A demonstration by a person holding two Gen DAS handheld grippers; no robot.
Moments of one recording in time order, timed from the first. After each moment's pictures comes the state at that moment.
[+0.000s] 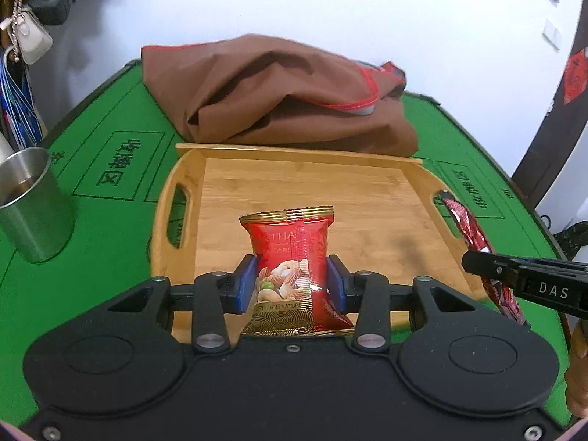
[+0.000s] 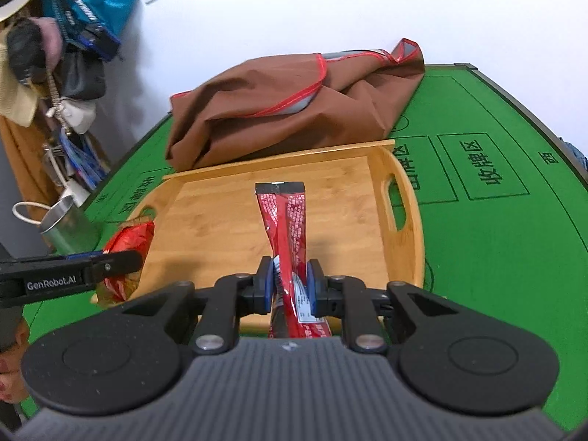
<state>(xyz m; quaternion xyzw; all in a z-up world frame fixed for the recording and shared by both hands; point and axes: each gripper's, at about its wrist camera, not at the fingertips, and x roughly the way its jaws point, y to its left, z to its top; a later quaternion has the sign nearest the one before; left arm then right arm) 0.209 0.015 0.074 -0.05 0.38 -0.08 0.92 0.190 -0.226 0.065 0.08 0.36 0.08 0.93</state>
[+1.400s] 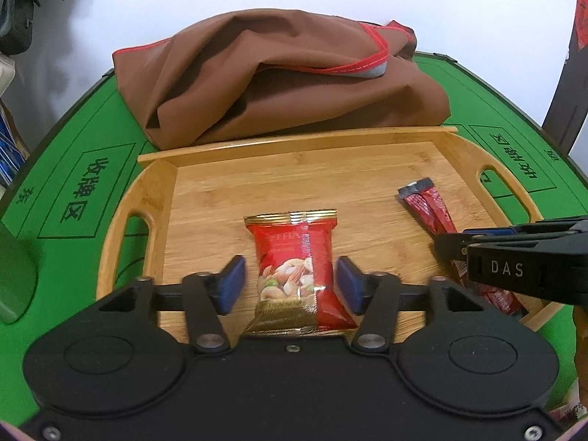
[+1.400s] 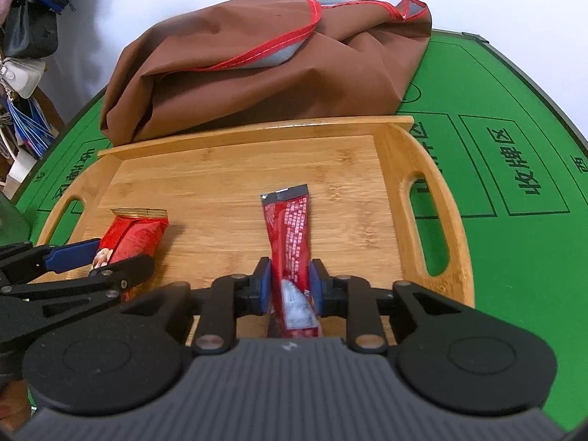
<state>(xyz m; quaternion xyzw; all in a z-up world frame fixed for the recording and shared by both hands) 0.281 -0.027 0.022 0.03 0.40 -0.07 0.91 0.280 -0.202 0.015 0.05 0.43 0.06 0.90</state>
